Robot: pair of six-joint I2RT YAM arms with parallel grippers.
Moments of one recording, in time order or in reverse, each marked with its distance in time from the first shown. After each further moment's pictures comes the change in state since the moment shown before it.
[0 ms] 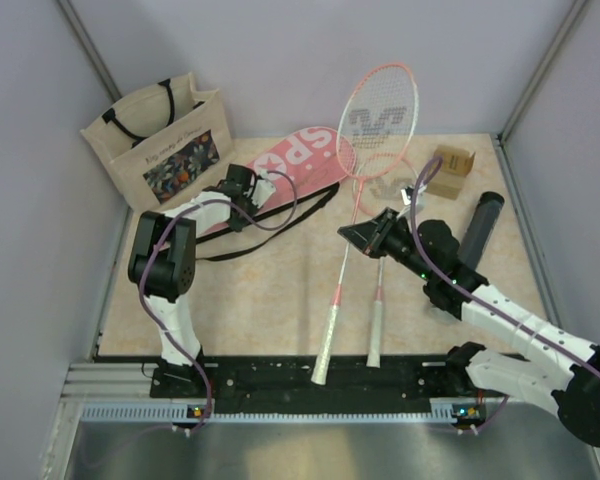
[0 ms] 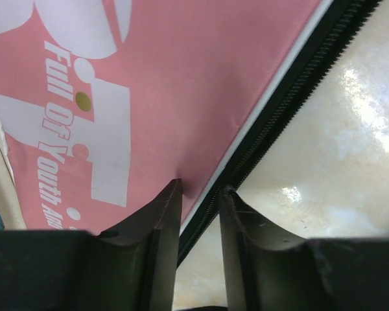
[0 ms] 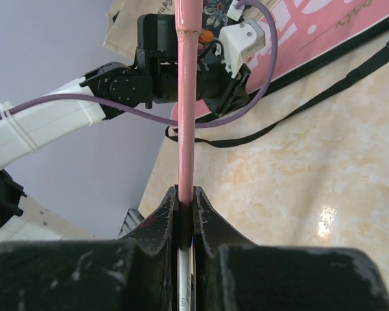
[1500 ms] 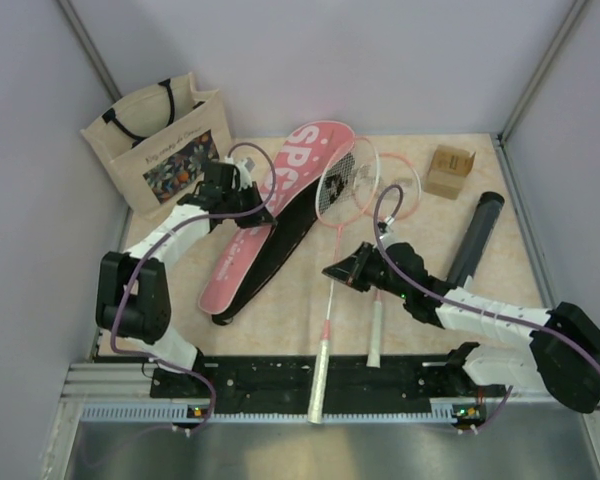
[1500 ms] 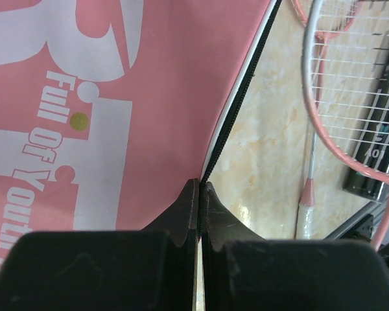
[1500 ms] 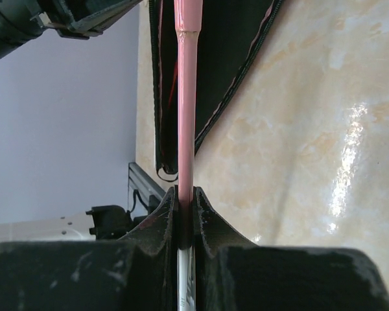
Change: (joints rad) left arm 0.008 -0.332 -0.142 0.037 0.596 -0.984; right arm 0.115 0.181 -0.175 0.116 -0.021 0.230
